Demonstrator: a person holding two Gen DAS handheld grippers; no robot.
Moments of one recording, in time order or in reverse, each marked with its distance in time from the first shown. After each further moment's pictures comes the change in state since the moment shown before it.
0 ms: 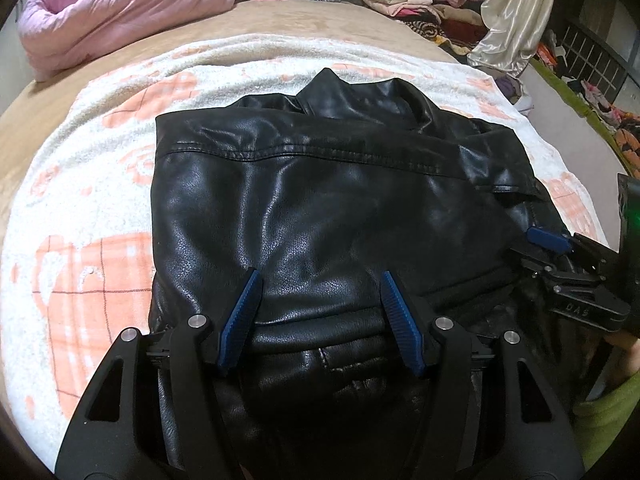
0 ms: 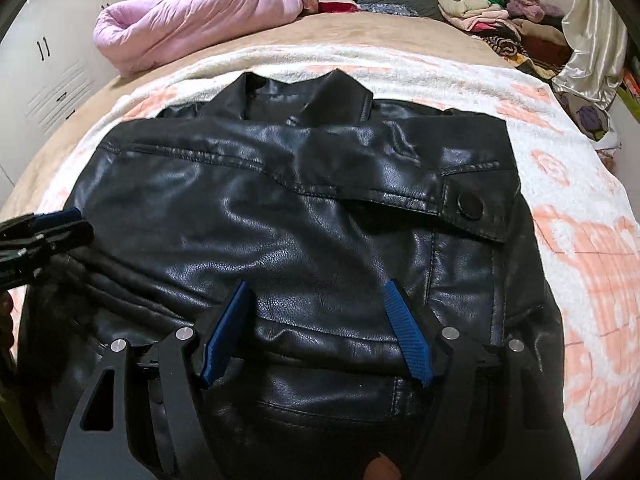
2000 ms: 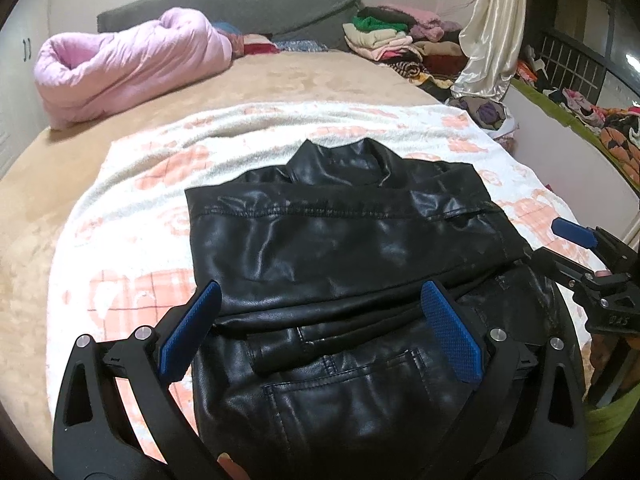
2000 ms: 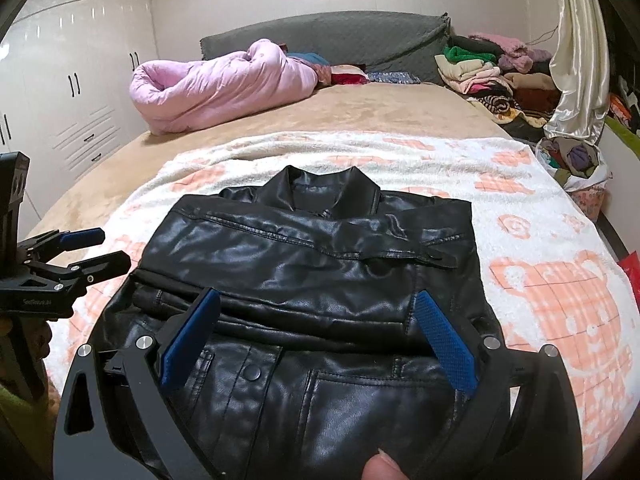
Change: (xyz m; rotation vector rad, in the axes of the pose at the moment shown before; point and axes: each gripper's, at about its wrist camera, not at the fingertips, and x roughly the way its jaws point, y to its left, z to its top) left arm -0.091 -0.035 -0.012 0.062 -0.185 0.041; right arm -0.122 0.027 -0.010 -0.009 -0.253 0.038
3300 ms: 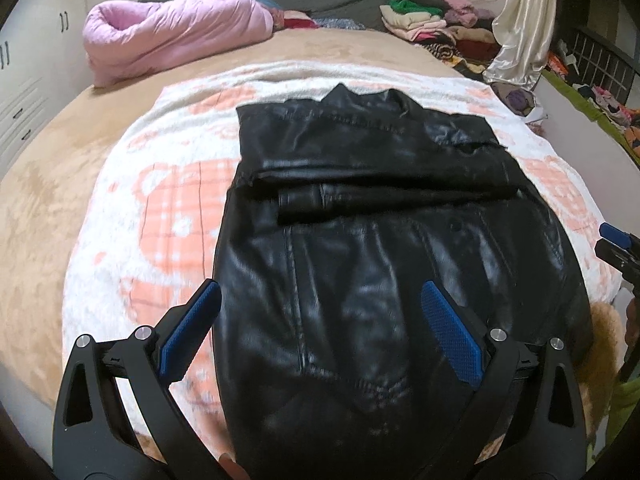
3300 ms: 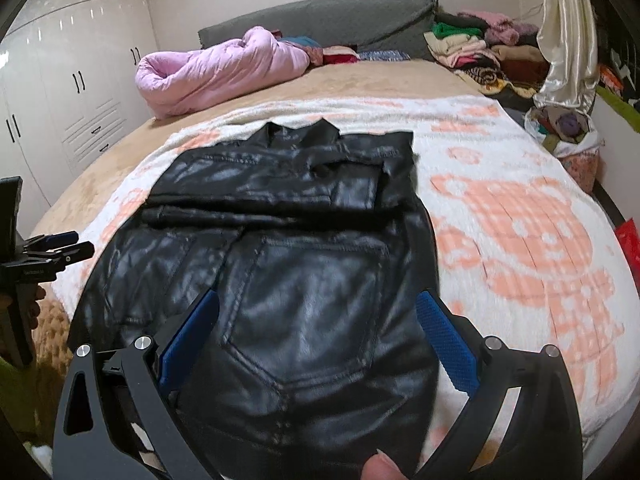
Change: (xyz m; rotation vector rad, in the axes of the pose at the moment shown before) left arm -0.052 -0.015 -0.101 -0.087 0.087 0.122; right arm -0.079 -0.063 -0.100 0.037 0.076 0.021
